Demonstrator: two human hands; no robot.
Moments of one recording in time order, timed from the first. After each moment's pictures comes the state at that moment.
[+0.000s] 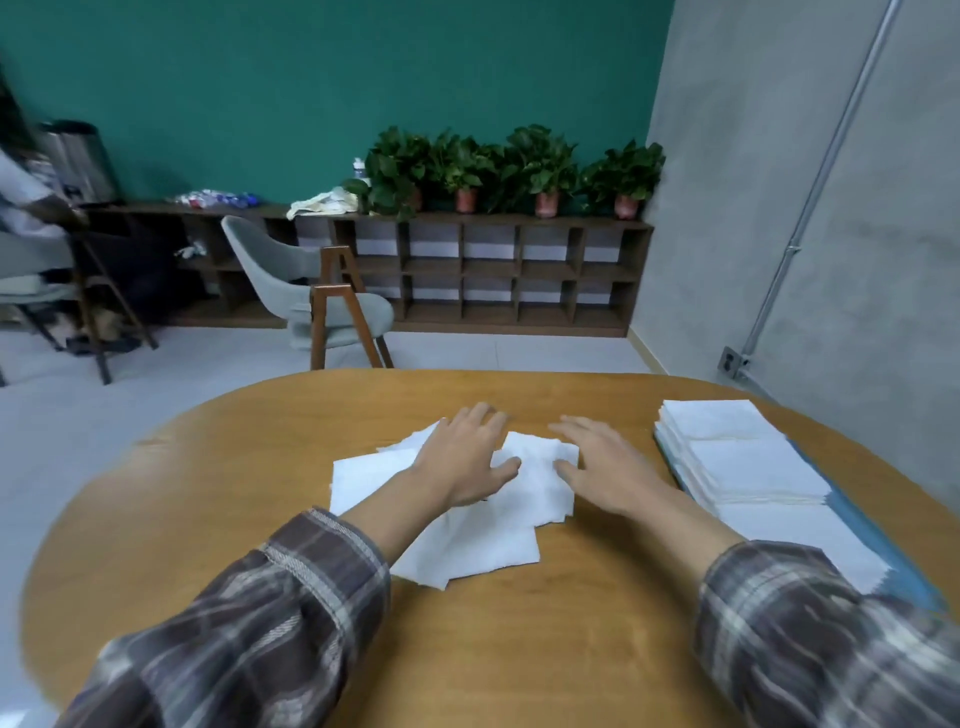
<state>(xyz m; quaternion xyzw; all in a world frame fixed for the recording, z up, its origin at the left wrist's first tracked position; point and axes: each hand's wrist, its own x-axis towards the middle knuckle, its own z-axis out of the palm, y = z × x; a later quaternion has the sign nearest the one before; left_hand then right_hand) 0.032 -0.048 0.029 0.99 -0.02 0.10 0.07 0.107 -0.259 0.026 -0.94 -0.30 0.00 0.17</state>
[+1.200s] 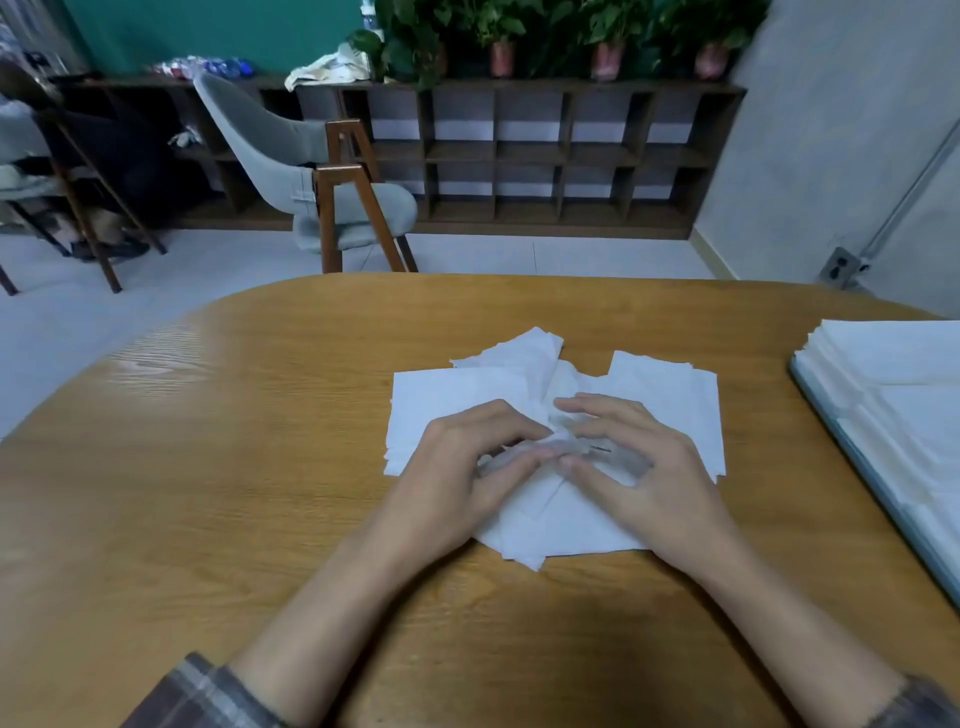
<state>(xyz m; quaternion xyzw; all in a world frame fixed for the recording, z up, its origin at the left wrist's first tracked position) -0.004 0.002 -0.043 0.88 -0.08 0.22 0.41 0.088 -0.200 -0.059 -0.79 -0.38 -0.03 0.49</state>
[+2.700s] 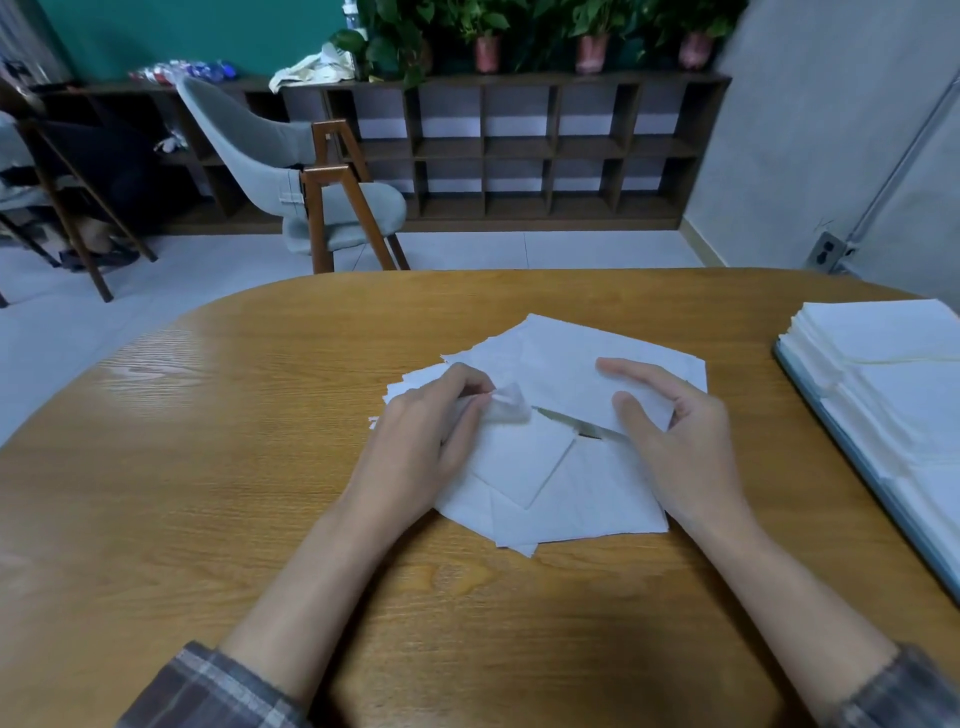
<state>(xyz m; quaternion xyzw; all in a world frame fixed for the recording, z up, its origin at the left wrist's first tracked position) 0.004 0.025 -0.047 0.91 -0.01 0.26 0.33 0.093 -0.208 -0.045 -0.78 -0.19 -0.06 0.59</state>
